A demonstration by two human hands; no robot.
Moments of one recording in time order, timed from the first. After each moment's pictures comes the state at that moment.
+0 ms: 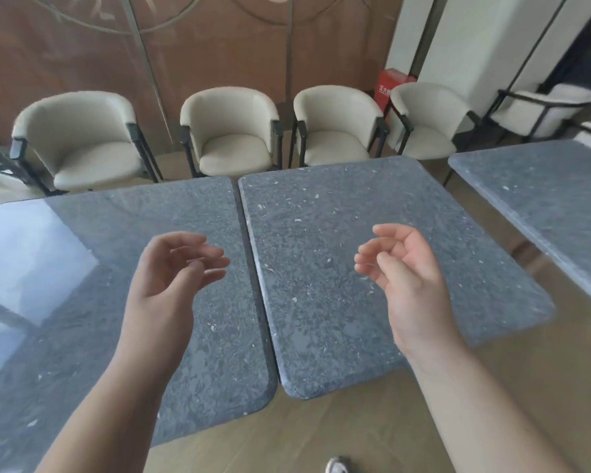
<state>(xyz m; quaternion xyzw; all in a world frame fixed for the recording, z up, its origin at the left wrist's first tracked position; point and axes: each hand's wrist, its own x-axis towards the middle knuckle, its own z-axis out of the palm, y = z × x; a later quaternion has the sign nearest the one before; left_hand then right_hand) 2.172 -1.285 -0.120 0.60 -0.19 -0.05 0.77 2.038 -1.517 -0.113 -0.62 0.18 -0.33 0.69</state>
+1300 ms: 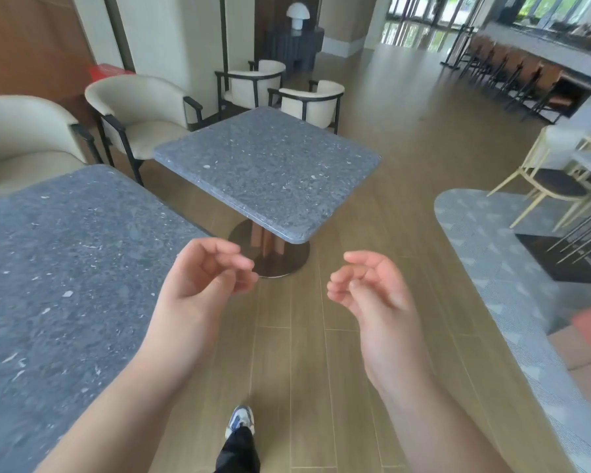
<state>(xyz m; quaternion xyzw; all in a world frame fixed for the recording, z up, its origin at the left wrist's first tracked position) 1.752 -1.812 -0.128 0.48 -0.40 -0.37 0.69 1.545 -1.866 -0.120 -0.54 0.39 -0.53 0.53</state>
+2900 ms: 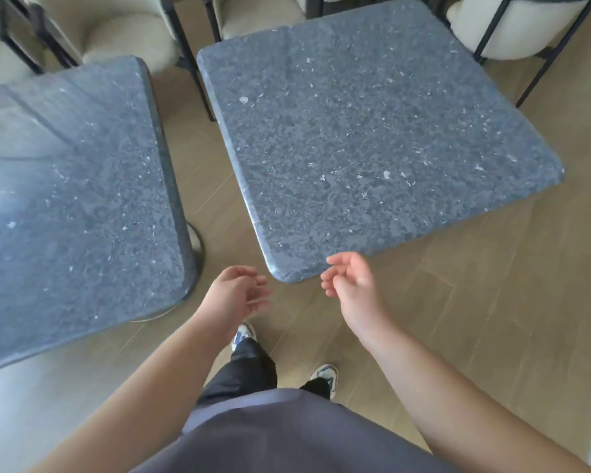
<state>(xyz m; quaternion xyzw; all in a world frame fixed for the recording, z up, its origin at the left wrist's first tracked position) 1.677 -2.295 -0.317 0.71 0.13 -0.41 0.57 1.541 -2.449 -0.316 -0.63 0.40 -0.11 0.65</state>
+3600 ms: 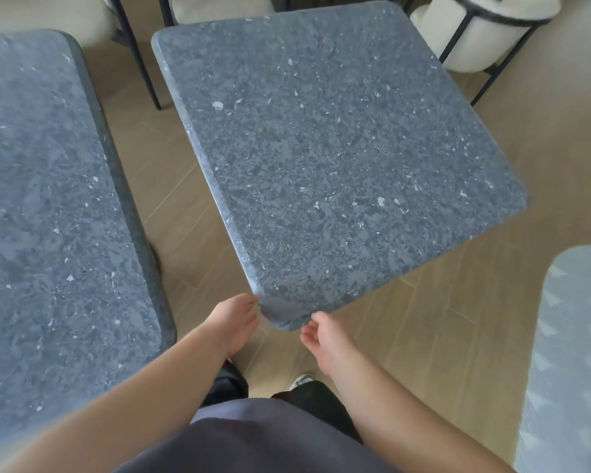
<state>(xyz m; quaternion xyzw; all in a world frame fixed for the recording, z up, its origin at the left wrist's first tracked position) 1.789 -2.337 -0.452 0.54 0.27 -0.58 0.55 1.644 -2.445 -0.413 -0.24 0.71 -0.03 0.66</state>
